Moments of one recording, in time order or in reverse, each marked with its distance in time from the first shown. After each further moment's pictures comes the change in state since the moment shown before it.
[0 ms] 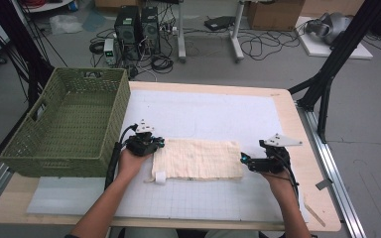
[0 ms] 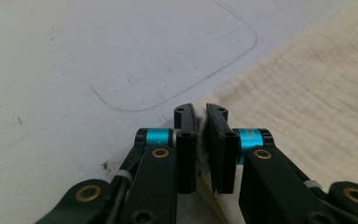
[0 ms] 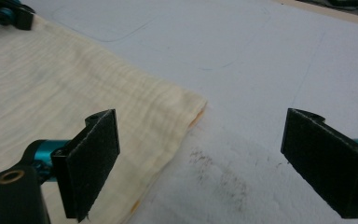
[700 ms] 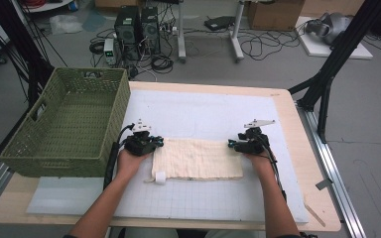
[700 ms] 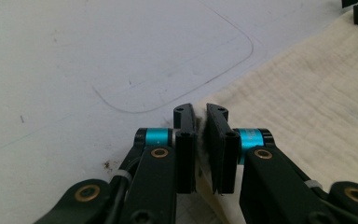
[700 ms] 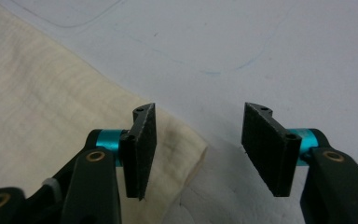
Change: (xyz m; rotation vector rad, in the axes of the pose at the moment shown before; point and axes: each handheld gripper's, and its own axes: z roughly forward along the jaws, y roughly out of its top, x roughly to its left) left arm 0.003 -0.001 -0.003 -0.033 -0.020 -0.038; right arm -0.018 0.021 0.082 0.159 0.064 0.026
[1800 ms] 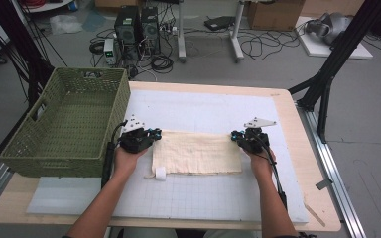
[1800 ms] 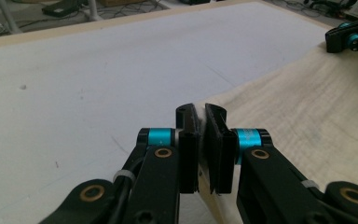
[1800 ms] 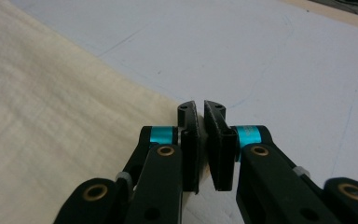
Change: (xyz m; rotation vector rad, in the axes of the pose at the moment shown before) left arm 0.000 0.010 -0.021 -0.179 0.001 0.034; right arm 0.012 0.007 -0.011 -0.112 -0.059 -0.065
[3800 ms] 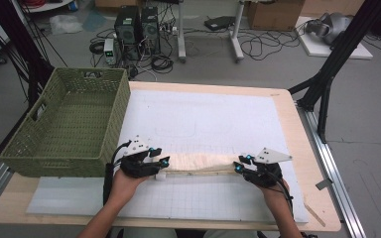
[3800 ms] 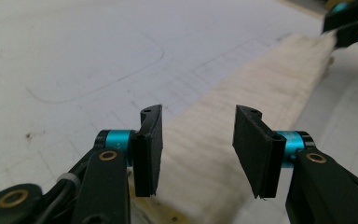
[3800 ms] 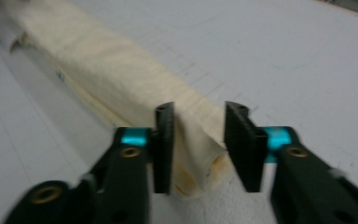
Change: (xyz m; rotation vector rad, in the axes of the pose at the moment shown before) left arm -0.058 -0.021 -0.035 0.092 -0.082 0.013; right arm 0.046 -0.053 -0.074 -0.069 0.121 -0.101
